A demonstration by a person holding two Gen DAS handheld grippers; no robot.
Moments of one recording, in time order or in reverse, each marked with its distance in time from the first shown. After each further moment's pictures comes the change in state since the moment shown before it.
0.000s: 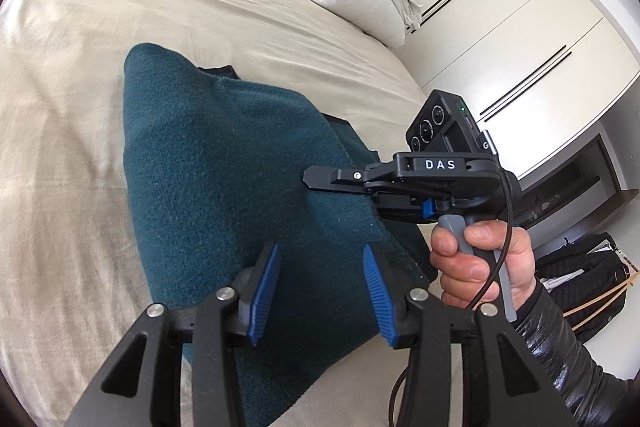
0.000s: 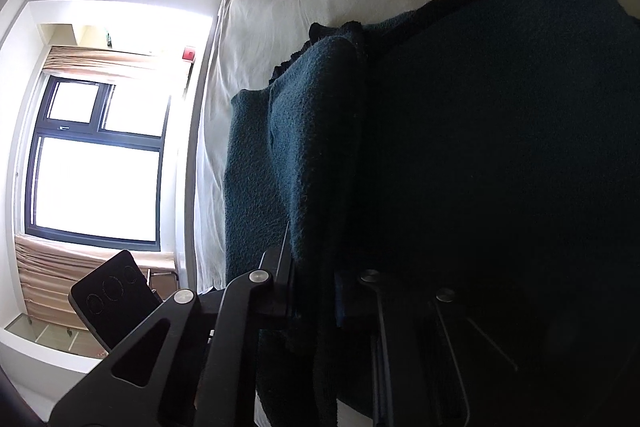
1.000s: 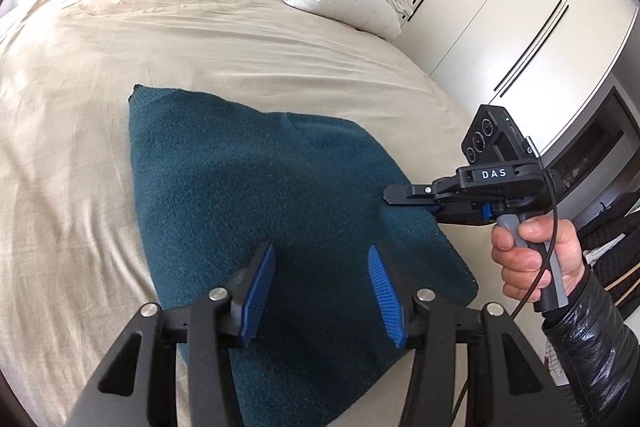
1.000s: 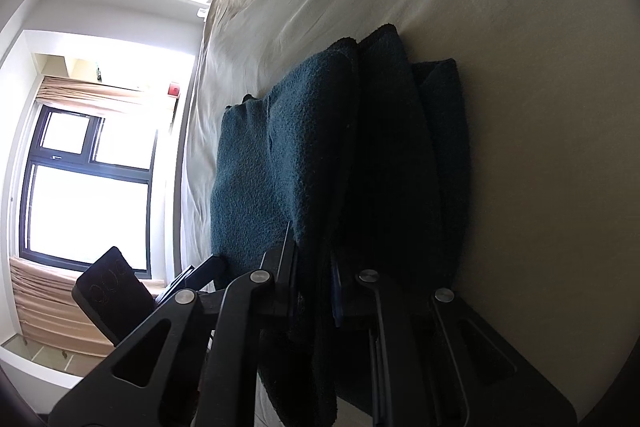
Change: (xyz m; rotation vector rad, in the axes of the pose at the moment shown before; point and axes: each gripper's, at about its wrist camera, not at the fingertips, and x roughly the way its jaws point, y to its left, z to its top) left arm 0.062 -0.039 0.027 0.172 -0.028 0.140; right arm -0.096 -0.039 -0.006 0.040 -0.108 -0.055
